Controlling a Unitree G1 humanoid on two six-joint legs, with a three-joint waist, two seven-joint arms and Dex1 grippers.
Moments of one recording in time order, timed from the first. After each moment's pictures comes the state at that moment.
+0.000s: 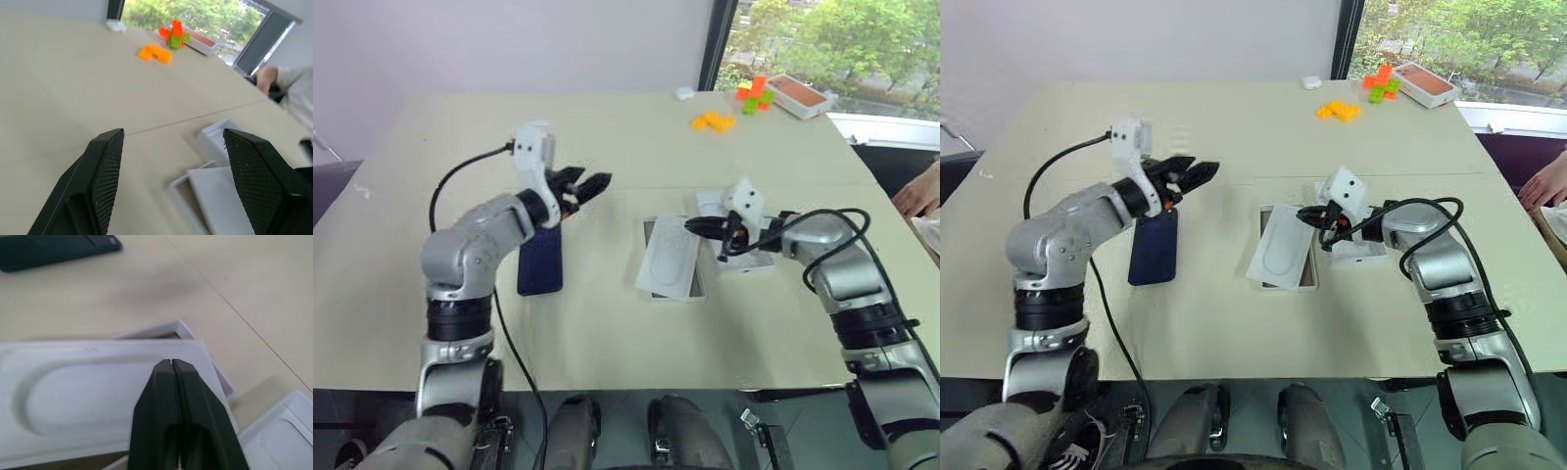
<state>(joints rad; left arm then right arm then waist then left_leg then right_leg) -0.62 0.38 0.13 -0.13 -0.55 0.85 -0.50 -0.61 -0.64 0.14 0.12 0.14 0.35 0.96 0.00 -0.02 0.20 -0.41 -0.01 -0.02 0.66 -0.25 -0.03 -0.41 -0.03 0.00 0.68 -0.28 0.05</state>
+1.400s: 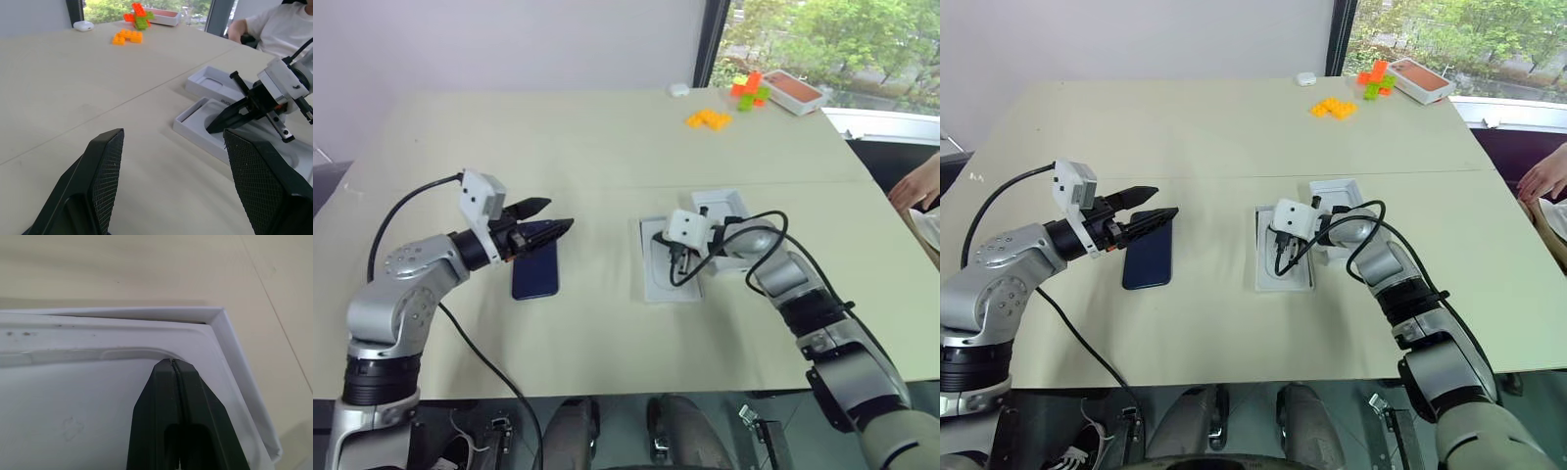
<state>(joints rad) -0.35 0.63 0.19 -0.25 -0.62 0.64 -0.74 -0.73 -0.49 0.34 0.42 -0.16 0.00 0.86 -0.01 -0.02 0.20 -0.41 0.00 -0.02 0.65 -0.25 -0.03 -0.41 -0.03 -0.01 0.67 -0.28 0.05</state>
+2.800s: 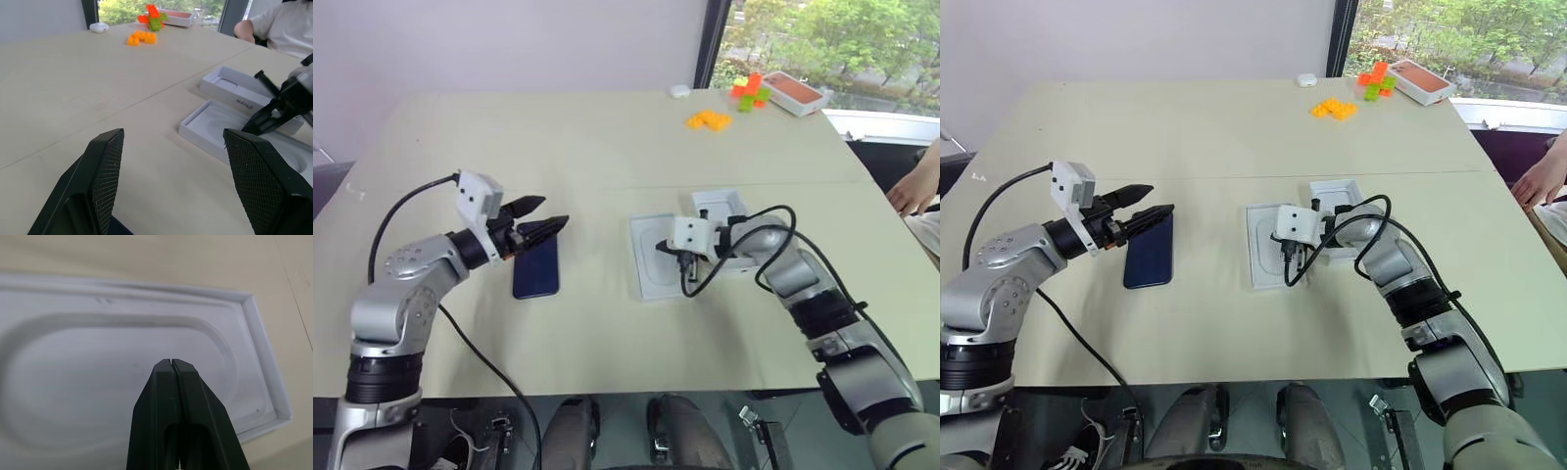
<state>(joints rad) -0.35 0.62 0.19 -0.21 -0.59 0.60 -0.73 -0.70 -0.57 0.32 0.25 -0.12 0.08 1.08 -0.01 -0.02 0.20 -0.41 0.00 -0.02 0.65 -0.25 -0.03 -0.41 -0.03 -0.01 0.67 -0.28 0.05</state>
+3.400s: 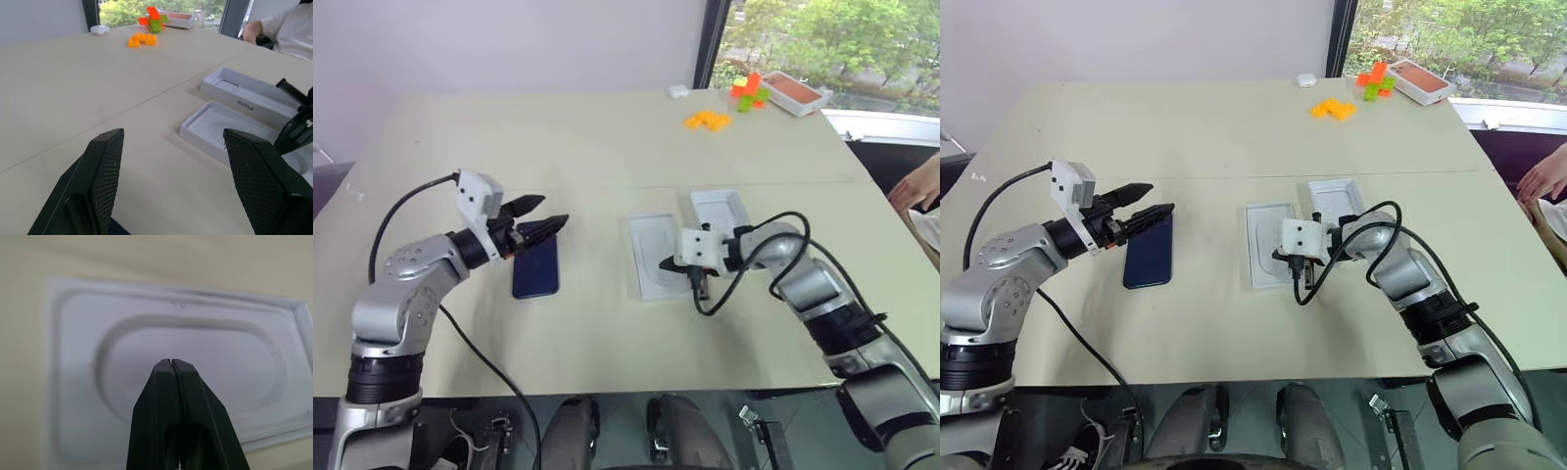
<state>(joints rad) -0.35 0.62 0.19 -0.21 -0.58 0.58 -0.73 -0.63 -0.60 0.35 0.15 -0.12 0.12 1.09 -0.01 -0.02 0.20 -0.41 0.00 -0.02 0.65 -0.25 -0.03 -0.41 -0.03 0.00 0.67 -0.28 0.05</state>
